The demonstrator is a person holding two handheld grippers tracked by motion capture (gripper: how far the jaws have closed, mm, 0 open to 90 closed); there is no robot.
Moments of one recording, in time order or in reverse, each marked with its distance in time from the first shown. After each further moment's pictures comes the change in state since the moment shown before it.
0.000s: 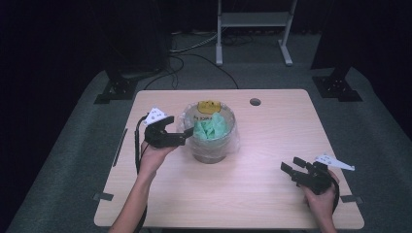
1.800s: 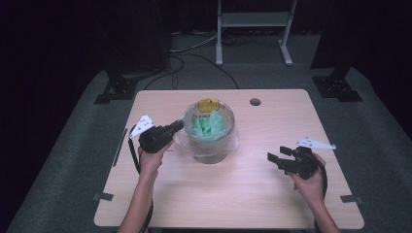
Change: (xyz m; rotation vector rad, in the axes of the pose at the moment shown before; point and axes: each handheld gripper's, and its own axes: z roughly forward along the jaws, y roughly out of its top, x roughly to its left) left arm 0.020 -0.034 -0.006 -0.252 -0.126 -0.024; right arm 0.031 0.048 0.036 0.116 0.038 -0.091
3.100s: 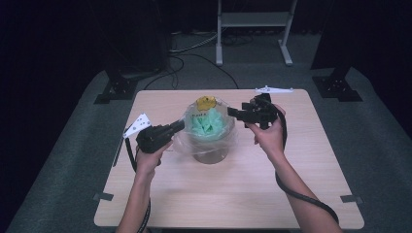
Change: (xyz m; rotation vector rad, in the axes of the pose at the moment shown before) left arm -0.004 0.013 -0.010 -0.030 -0.121 0.004; right arm 0.083 0.148 0.073 -0.023 0.080 -0.006
